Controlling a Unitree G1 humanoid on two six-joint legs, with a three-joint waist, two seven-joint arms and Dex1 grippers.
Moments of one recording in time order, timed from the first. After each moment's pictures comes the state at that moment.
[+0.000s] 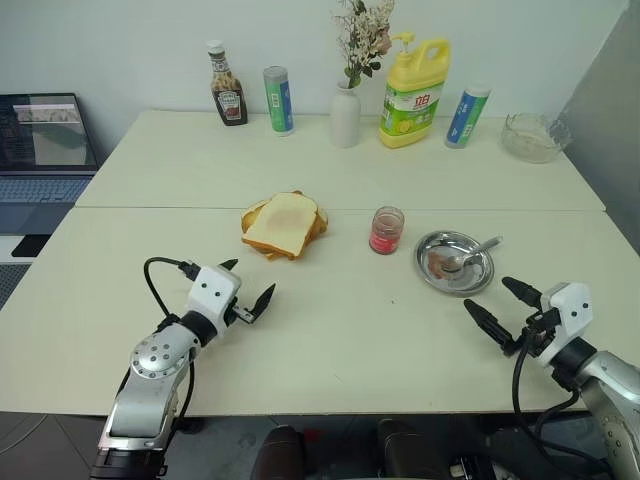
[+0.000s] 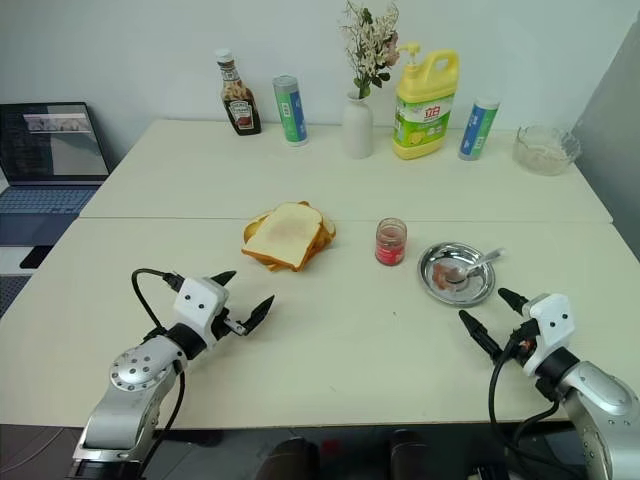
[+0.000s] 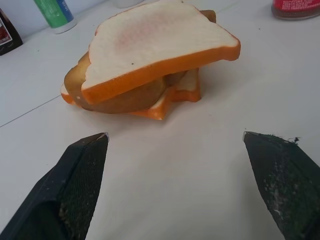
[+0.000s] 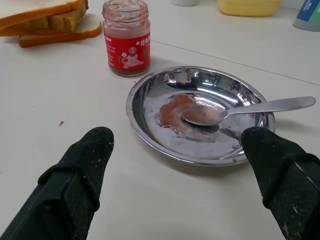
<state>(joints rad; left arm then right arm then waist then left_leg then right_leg) 0.01 0.48 0.10 -0.18 -0.13 0.15 -0.51 0.22 -0.54 -0.29 -0.36 0.42 0.27 0.63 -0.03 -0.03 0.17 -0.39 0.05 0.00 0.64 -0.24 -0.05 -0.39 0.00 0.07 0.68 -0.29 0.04</state>
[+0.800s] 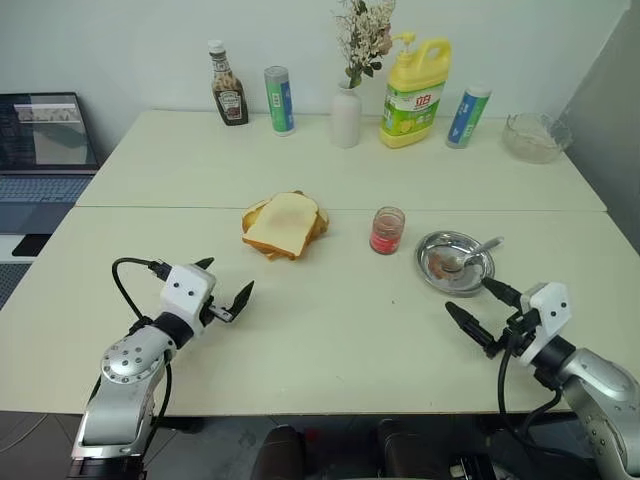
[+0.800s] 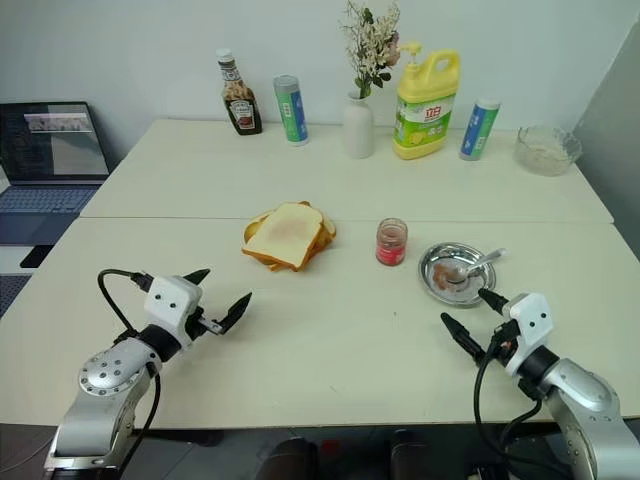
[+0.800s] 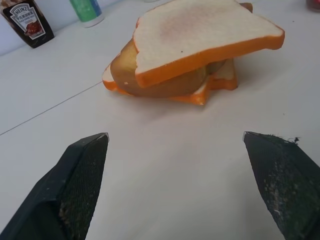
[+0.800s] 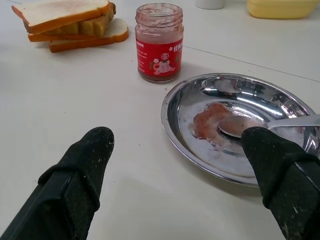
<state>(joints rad) 0.04 0.52 0.19 -0.20 -0.16 0.15 -0.51 0.20 -0.53 -0.21 -0.39 0.41 0.28 0.63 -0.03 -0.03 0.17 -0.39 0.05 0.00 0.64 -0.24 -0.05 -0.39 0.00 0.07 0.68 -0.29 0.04</state>
